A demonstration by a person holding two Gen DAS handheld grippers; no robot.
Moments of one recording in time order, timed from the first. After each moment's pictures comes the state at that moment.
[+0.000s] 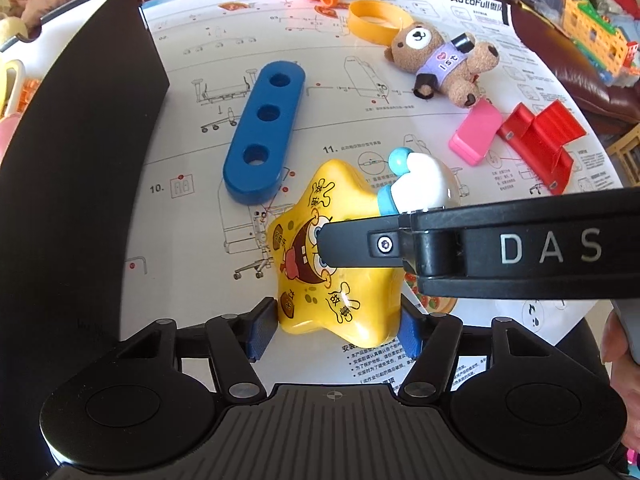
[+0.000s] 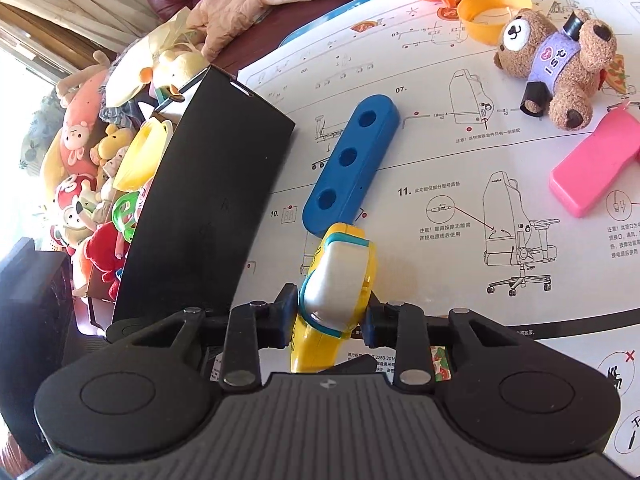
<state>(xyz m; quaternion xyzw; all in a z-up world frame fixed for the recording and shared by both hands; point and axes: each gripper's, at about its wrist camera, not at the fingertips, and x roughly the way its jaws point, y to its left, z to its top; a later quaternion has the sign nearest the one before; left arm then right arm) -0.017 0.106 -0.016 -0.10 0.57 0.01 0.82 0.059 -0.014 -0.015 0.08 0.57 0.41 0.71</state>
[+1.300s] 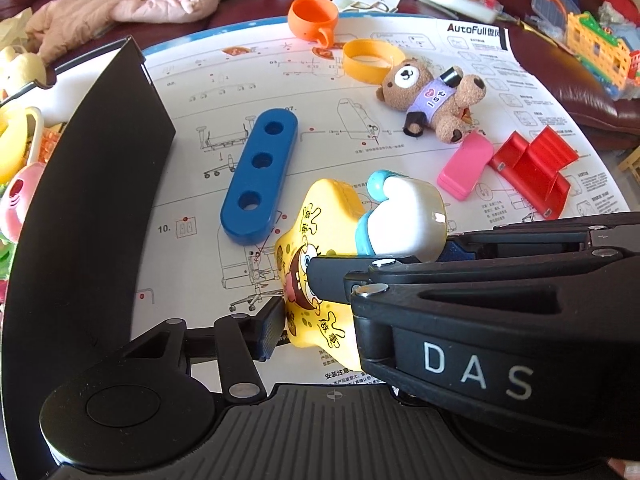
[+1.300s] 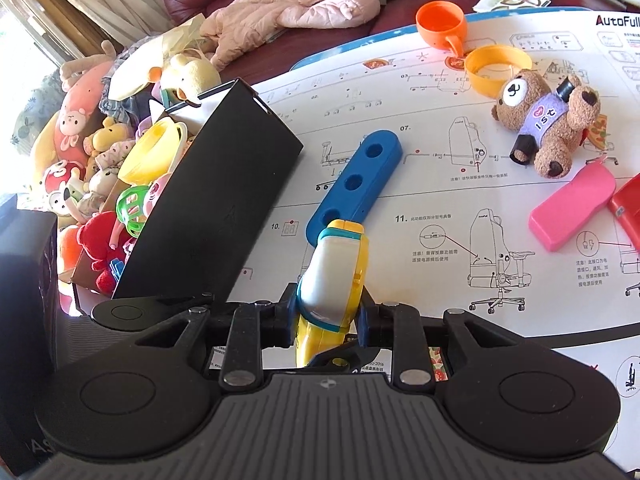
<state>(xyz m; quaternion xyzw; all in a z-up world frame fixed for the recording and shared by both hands) -0.016 0.083 0.006 -0.07 0.53 0.04 0.85 0.037 -0.016 0.014 0.03 0.52 0.40 0.75</state>
